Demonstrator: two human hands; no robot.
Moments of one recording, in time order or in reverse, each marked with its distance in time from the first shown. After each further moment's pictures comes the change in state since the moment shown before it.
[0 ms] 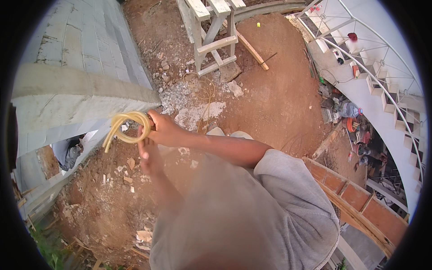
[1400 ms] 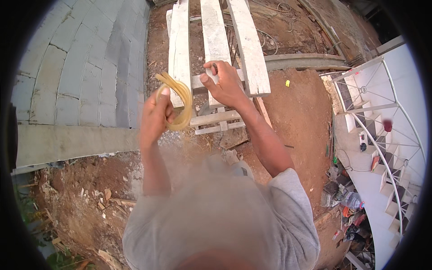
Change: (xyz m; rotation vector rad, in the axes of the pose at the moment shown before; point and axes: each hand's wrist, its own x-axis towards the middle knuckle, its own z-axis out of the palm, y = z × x) left_hand 0.484 -0.188 0.286 0.363 -0.087 -0.107; right_hand 0.372 0.055 -0.552 -0.539 0.209 -0.505
